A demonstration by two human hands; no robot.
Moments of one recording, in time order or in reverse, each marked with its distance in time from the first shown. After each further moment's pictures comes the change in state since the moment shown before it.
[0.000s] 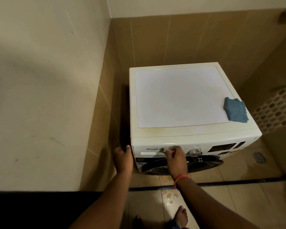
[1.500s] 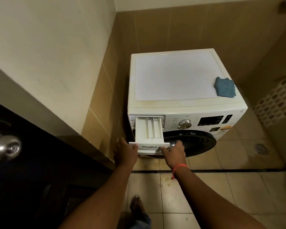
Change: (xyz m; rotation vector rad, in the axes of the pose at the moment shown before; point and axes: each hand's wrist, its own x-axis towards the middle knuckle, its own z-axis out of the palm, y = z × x) left_hand -0.105 -0.095 -0.021 0.693 0.040 0.247; right_hand -0.100 0.068 -0.049 -0.100 -0.096 0.140
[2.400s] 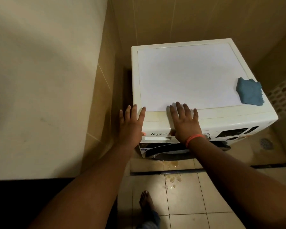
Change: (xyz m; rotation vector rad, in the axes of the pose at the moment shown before) left_hand 0.170 0.082 -0.037 0.614 0.093 0.751; right_hand 0.161 -0.118 0.006 -1.147 0.092 -0.632
